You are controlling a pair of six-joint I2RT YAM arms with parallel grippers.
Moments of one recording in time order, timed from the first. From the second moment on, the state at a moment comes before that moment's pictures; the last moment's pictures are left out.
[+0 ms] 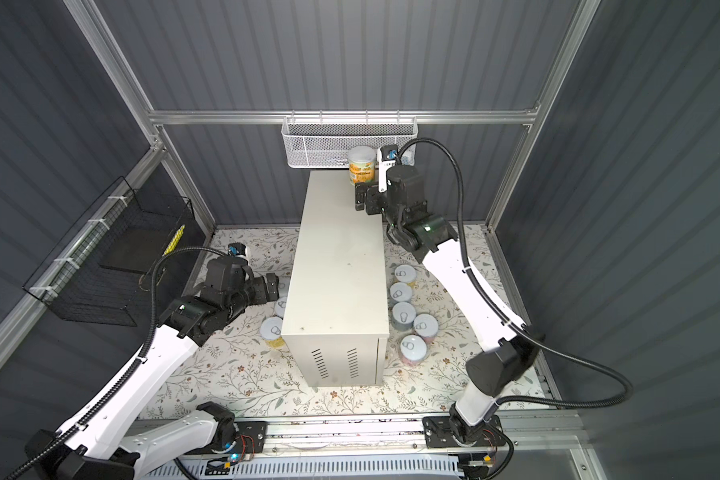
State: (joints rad) left arm -0.46 1.04 1.02 -0.71 -0.27 -0.39; right arm 0.56 1.59 1.85 -0.43 0.27 0.11
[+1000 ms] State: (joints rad) left arm -0.49 0.85 0.60 -0.72 -0.22 -0.63; right arm 0.73 0.85 0.80 -1.05 0.36 0.82
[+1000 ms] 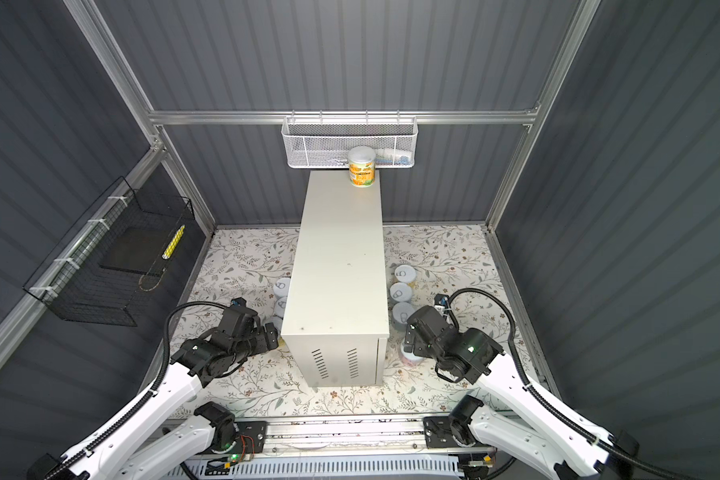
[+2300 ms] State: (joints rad) left arm -0.49 0.99 0.59 -0.47 -0.24 -0.64; right arm 0.73 1.15 0.58 -0.65 0.29 0.92
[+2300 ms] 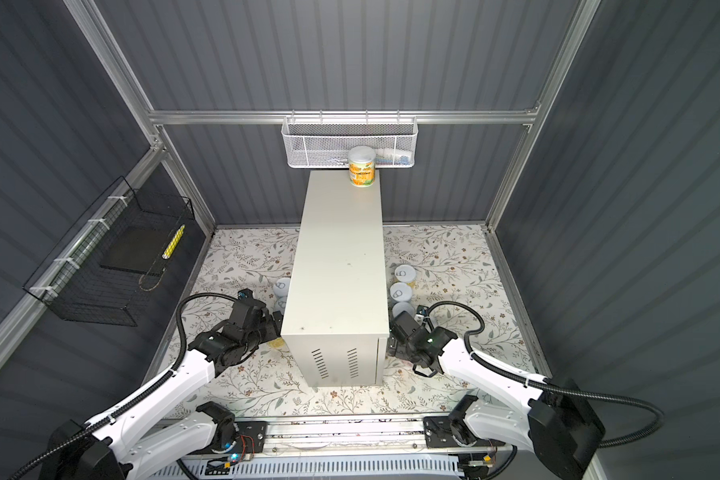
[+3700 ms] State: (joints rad) left arm -0.48 1.05 0.75 -0.54 -0.25 -0.59; right arm 0.66 0.88 0.82 -0.95 0.29 0.77
